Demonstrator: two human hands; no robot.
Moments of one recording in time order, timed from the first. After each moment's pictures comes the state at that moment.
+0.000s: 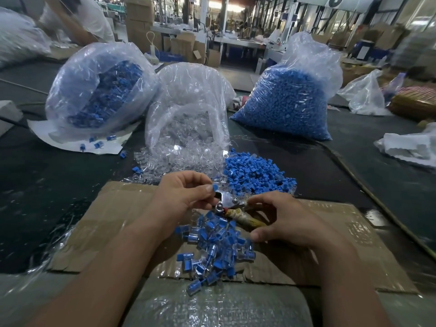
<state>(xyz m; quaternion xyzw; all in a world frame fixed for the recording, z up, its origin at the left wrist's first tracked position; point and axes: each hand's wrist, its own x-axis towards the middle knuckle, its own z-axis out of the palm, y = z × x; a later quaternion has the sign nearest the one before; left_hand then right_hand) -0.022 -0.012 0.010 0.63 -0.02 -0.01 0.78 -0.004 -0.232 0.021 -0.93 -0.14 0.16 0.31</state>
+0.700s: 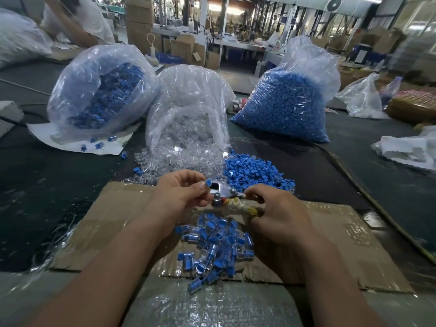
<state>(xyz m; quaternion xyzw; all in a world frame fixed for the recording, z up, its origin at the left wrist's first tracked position) -0.020 -0.008 0.007 0.61 0.01 0.01 0.79 -0.012 -0.210 0.022 -0.96 -0.18 -0.04 0.18</state>
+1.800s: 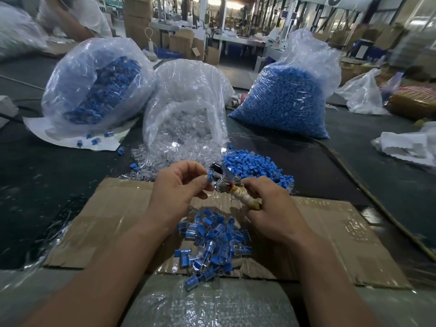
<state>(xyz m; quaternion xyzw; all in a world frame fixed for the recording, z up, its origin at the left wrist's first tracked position) -0.027 -0.020 0.009 0.70 -0.07 0.14 0.70 -0.012 -0.204 0.017 -0.94 -0.20 -0.05 0.27</state>
